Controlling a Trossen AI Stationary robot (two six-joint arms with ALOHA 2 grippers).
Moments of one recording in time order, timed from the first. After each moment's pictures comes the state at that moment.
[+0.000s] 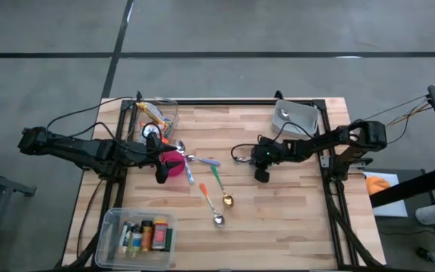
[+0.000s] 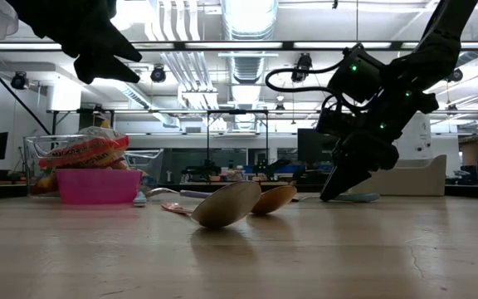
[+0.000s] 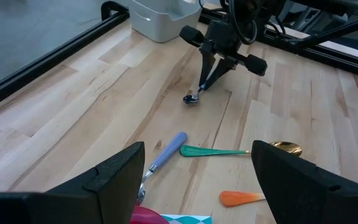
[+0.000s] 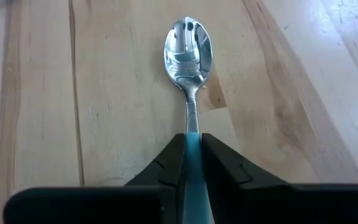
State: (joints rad) left arm -0.15 0.80 0.58 -0.32 -0.38 -0.39; right arm -0.18 1.59 0.52 0.17 0.01 0.06
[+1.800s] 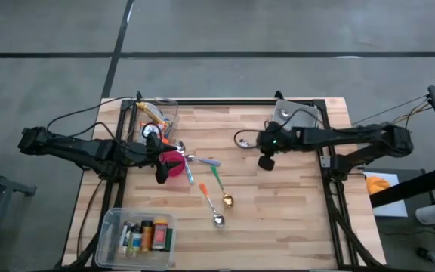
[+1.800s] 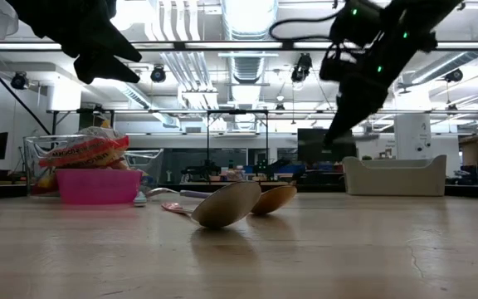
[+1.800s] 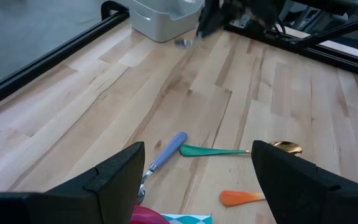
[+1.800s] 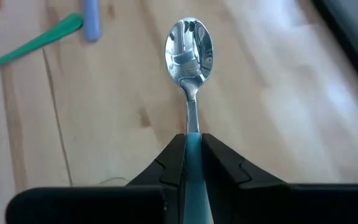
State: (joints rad) left arm -0.15 0.80 0.58 -0.32 -0.38 -0.39; right arm -0.20 1.29 0.73 -0.34 0.16 0.07
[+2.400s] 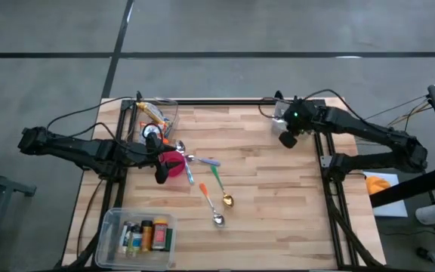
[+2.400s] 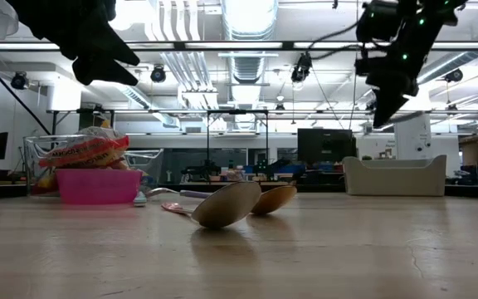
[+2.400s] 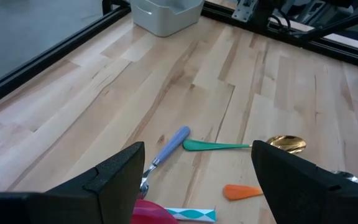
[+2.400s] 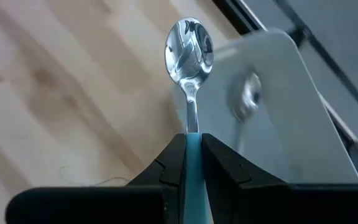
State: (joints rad) left arm -0.15 0.80 0.58 -0.35 -0.38 -0.39; right arm -0.54 1.06 0.85 -0.84 0.24 0.08
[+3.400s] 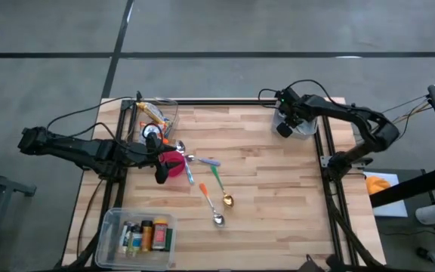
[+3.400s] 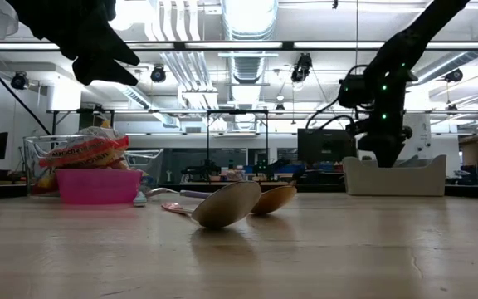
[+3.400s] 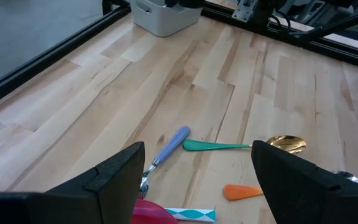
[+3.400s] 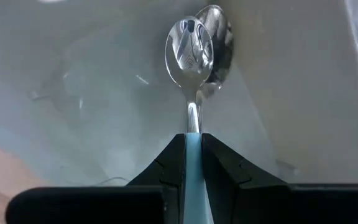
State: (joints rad) left arm -0.15 0.80 0.58 -0.35 -0.38 -0.39; right arm -0.86 1.49 0.85 -0.68 0.26 -0.08
